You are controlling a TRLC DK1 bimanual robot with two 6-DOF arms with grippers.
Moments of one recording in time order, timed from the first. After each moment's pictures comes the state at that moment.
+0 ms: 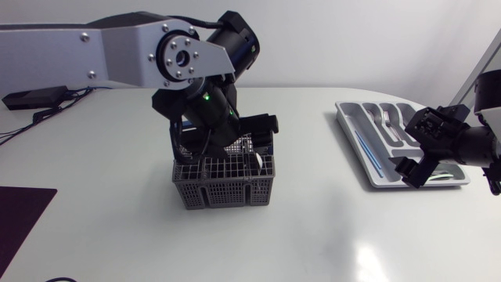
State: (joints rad) left arm -0.72 1.76 1.51 -0.87 0.01 -0.67; right arm -0.15 1.22 0.76 -0.30 -0.11 -1.03
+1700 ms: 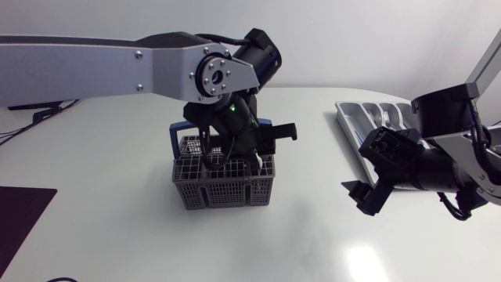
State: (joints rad) left arm -0.76 1.87 1.56 -0.80 0.04 -0.68; right arm 0.23 1.12 0.67 -0.40 -0.04 -0.70
